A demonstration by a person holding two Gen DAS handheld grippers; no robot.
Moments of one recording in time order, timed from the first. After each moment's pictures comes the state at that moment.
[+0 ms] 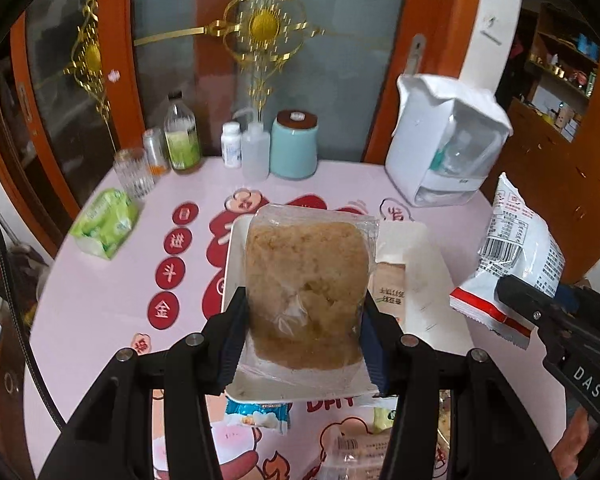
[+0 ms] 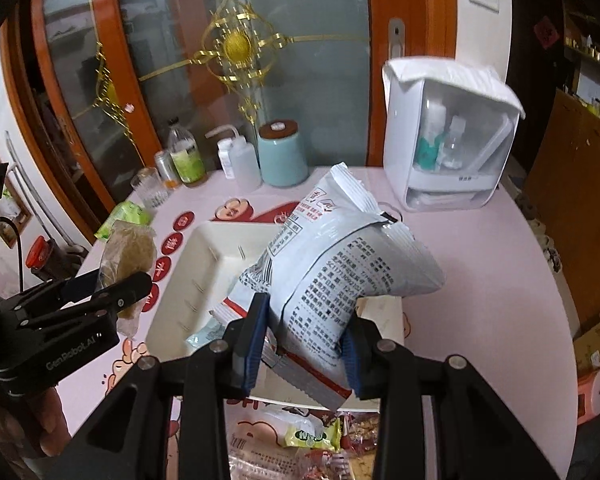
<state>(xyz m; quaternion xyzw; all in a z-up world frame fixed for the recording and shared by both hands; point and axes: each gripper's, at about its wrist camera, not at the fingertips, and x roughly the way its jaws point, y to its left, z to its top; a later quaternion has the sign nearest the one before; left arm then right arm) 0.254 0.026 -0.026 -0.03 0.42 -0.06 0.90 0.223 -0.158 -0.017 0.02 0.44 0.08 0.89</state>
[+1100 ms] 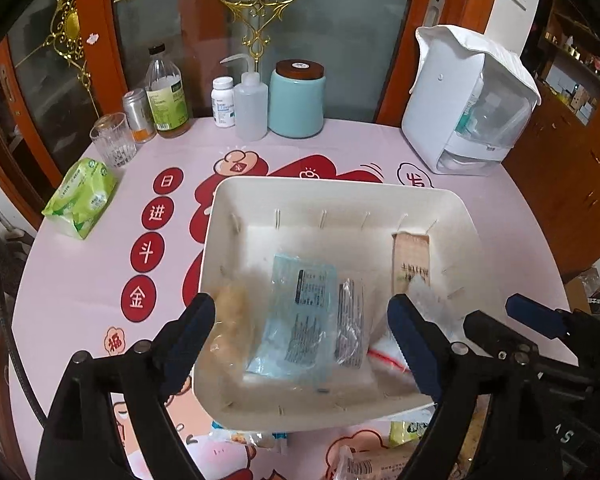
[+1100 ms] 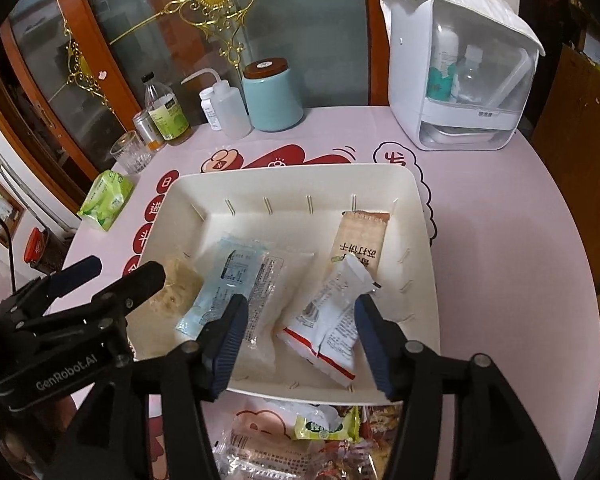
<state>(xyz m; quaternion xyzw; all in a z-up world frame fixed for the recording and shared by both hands) 0.295 0.016 -0.085 -0.03 0.47 -0.05 0.88 0.243 -0.156 -0.064 0.05 0.51 0.07 0.85</state>
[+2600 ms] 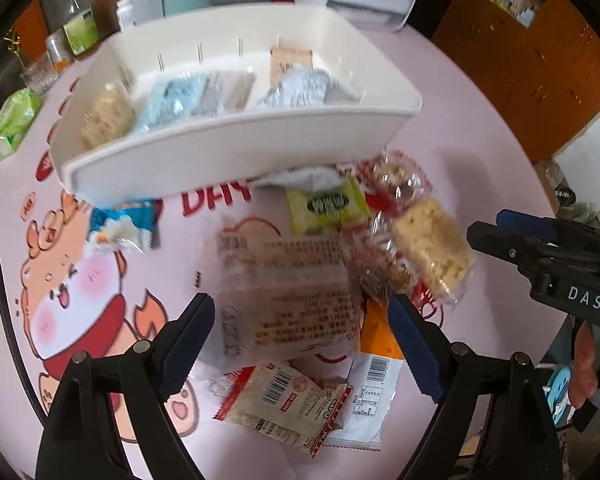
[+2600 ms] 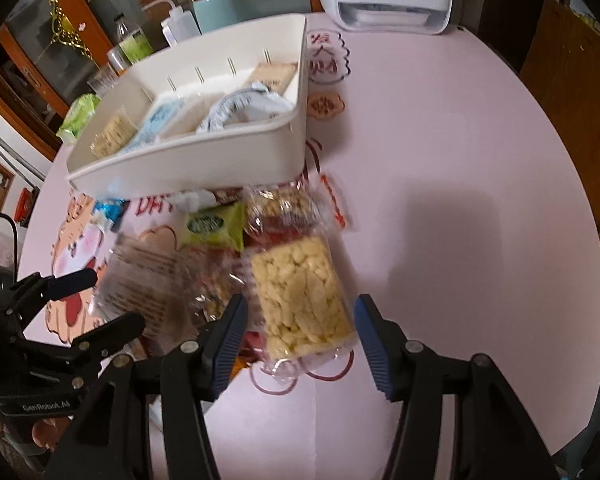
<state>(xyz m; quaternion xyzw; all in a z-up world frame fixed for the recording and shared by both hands) 0.128 -0.074 -0.179 0.03 0.57 -0.16 0.80 0.099 -0.262 -0.157 0.04 0.59 0.06 0.80</state>
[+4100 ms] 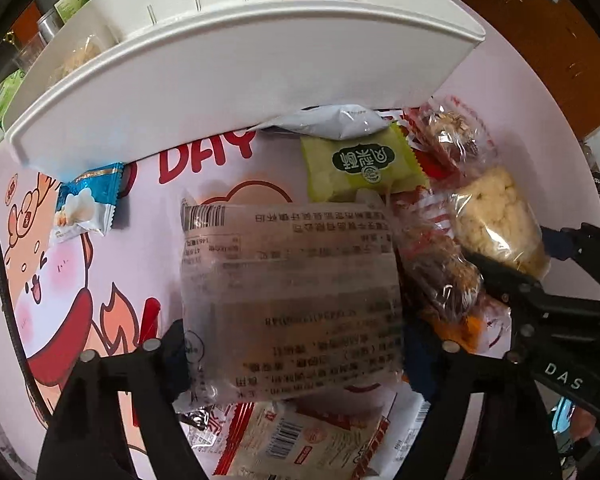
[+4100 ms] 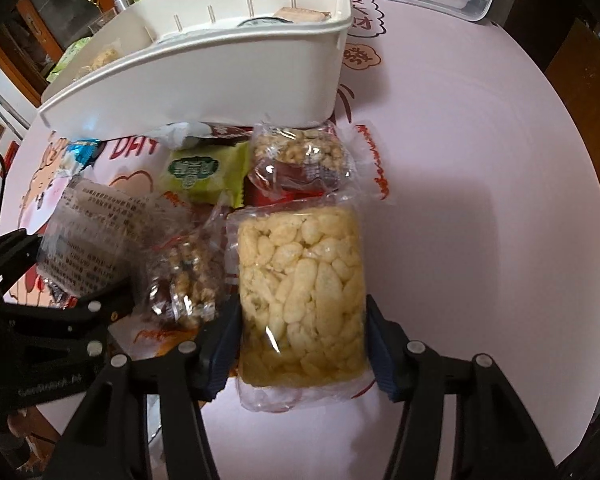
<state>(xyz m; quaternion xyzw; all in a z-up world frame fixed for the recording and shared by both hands) 0.157 -0.096 -0.247 0.06 0.61 -0.12 0.78 0.095 -0.232 -0.201 -0.02 0.62 0.08 0.78</state>
